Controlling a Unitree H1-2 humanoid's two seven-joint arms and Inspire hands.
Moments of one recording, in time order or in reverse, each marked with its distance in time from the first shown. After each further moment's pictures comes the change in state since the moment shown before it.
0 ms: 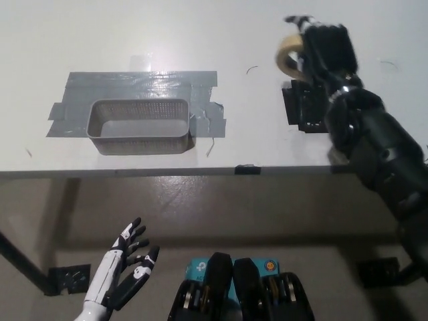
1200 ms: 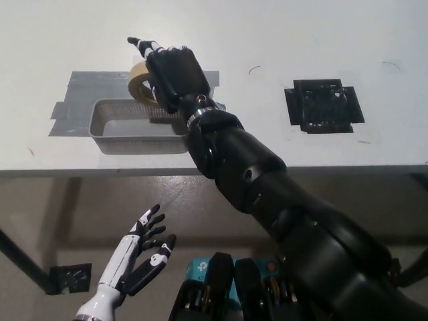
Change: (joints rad) left_arm -0.067 0.002 -0.042 -0.005 -0.001 0.036 -0.034; right_arm -0.112 0.375 0.054 0.137 0.029 0.092 0.063
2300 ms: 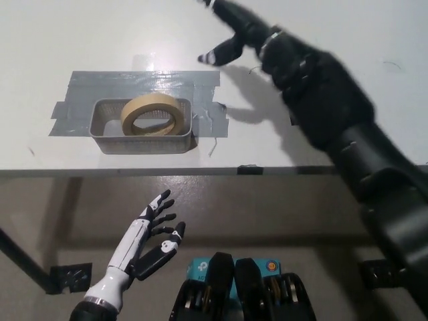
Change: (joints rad) left_arm -0.065 0.006 -0.030 0.012 0.016 0.023 0.000; right_arm 0.044 -0.311 -0.252 -0.545 0.269 0.177 0.707
